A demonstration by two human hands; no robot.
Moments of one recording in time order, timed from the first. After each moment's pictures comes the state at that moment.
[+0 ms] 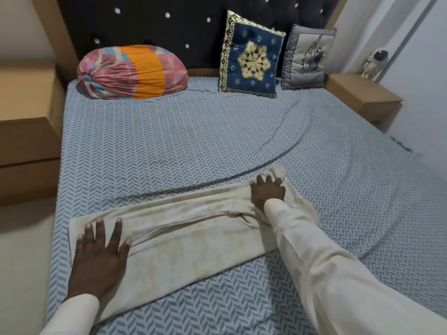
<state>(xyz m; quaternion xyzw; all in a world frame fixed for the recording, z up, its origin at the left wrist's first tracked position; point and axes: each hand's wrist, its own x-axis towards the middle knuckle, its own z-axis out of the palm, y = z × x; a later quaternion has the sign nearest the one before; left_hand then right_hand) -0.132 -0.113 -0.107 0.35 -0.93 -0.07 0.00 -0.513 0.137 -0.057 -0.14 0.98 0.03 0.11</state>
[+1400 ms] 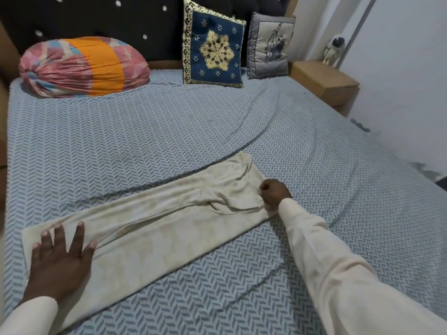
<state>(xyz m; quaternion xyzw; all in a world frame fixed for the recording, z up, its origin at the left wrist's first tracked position) -0.135 -0.117 -0.101 0.38 -0.91 -0.10 -0.09 -0.534 0.273 -0.050 -0.07 0.97 -0.19 0.15</state>
